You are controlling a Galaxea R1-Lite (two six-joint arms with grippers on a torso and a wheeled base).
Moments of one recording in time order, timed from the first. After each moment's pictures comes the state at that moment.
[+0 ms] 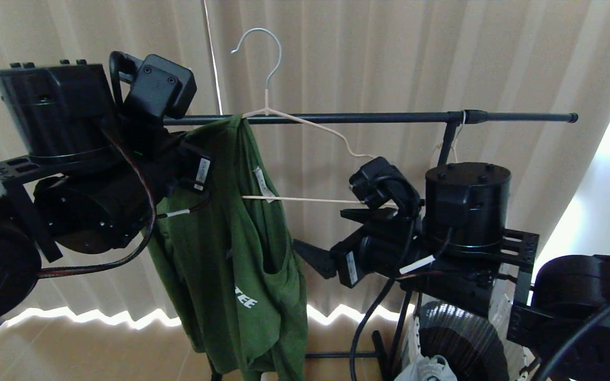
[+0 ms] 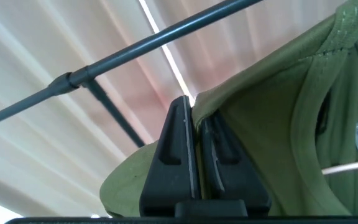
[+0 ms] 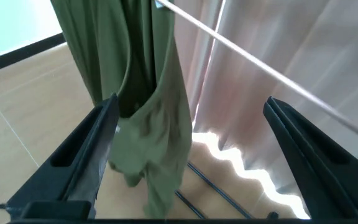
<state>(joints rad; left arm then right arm) -0.55 1.58 -0.98 -0.57 0.55 0.42 0.80 1.80 -0.93 -0.60 -0.08 0.03</state>
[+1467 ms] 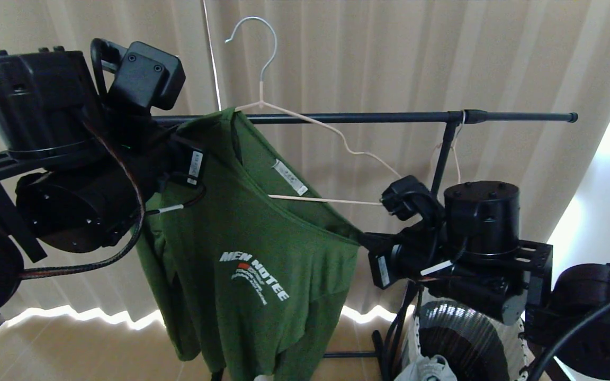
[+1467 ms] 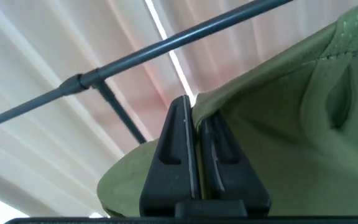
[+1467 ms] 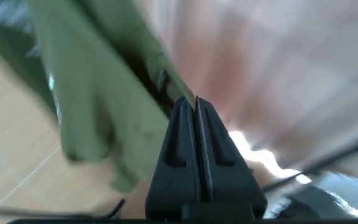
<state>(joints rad) -0.55 1.55 -0.97 -0.57 0.57 0.42 0.68 1.77 -0.80 -0.60 -0.17 0.04</state>
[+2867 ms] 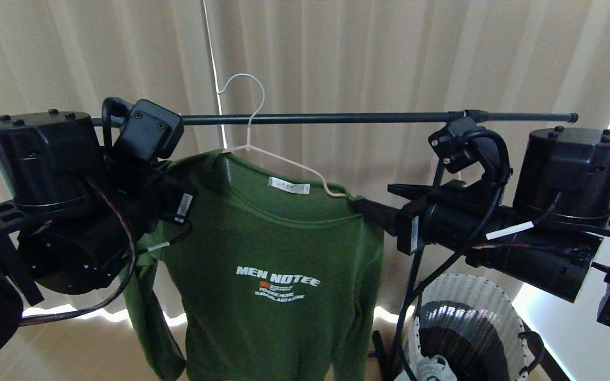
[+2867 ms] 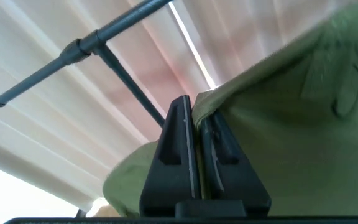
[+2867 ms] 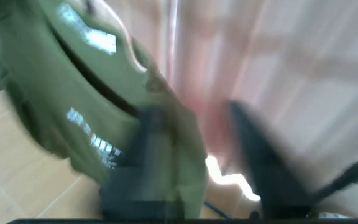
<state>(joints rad) -0.52 1.54 -0.79 -0.66 0.58 0.47 0.68 1.61 -0.85 -0.58 -0.09 0.04</state>
